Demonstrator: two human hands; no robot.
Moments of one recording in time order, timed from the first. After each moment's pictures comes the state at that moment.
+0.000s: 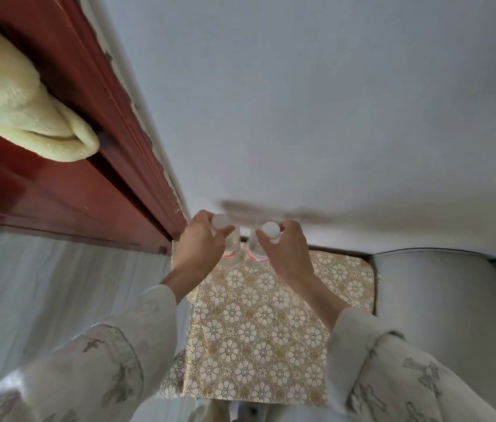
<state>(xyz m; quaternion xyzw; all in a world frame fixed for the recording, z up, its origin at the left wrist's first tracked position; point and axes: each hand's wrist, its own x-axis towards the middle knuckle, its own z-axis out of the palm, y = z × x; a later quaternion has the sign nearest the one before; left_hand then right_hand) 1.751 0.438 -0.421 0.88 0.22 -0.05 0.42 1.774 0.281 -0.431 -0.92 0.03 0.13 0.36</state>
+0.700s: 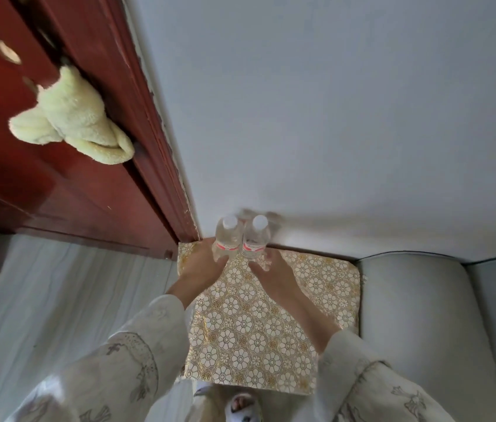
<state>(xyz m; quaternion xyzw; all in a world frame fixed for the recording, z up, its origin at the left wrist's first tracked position) 1.703 0.430 -0.419 0.87 0.22 -0.19 0.39 1.713 0.278 -0.403 -0.85 0.05 0.29 0.44</state>
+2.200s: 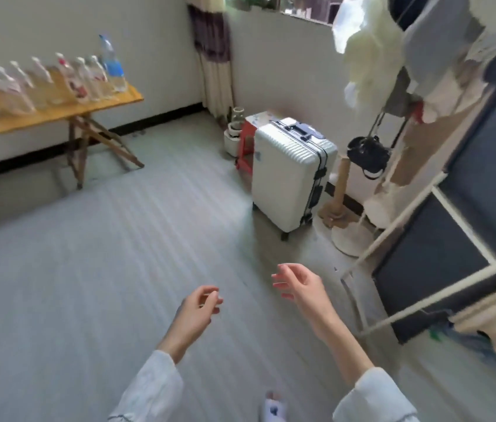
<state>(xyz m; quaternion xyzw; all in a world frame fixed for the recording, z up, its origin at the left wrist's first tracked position) 0.619 0.184 -0.220 0.05 0.79 0.53 0.31 0.703 0.363 -0.196 -0.34 -0.68 0.65 0.08</state>
